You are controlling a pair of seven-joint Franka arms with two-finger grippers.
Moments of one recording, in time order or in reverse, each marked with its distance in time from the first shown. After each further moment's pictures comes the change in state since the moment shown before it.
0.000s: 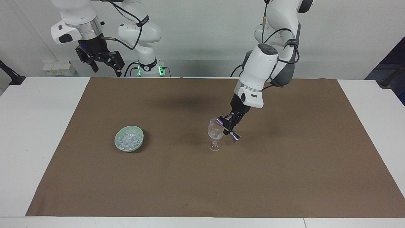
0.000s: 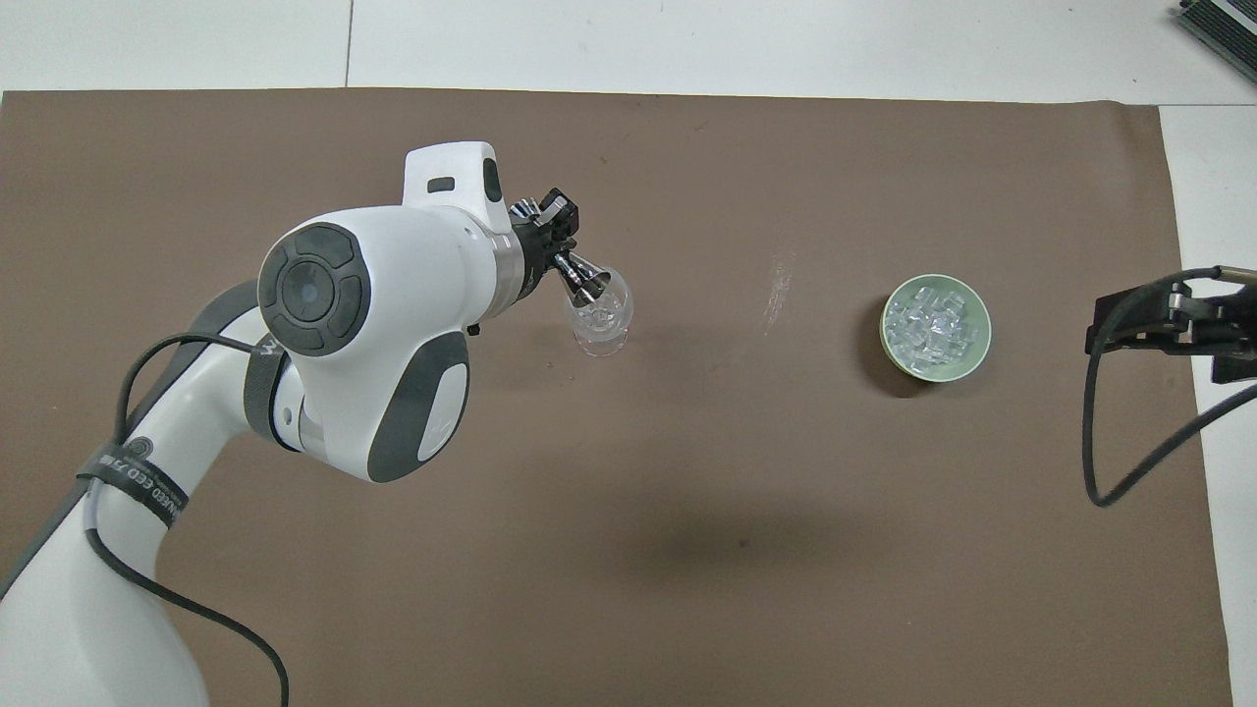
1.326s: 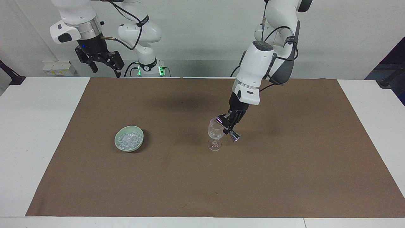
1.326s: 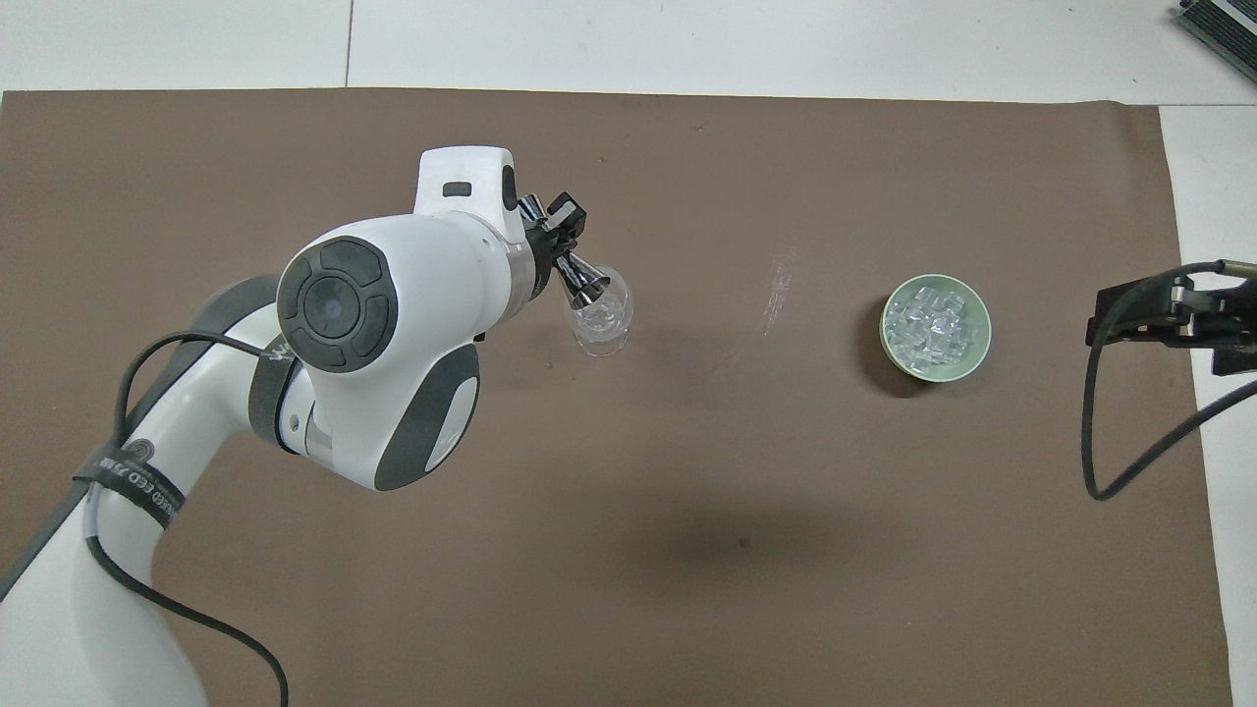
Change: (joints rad) left arm -0.014 -0.009 0.001 0.001 0.089 -0.001 -0.001; right arm 0.000 0.000 0.000 0.000 0.000 0.014 0.000
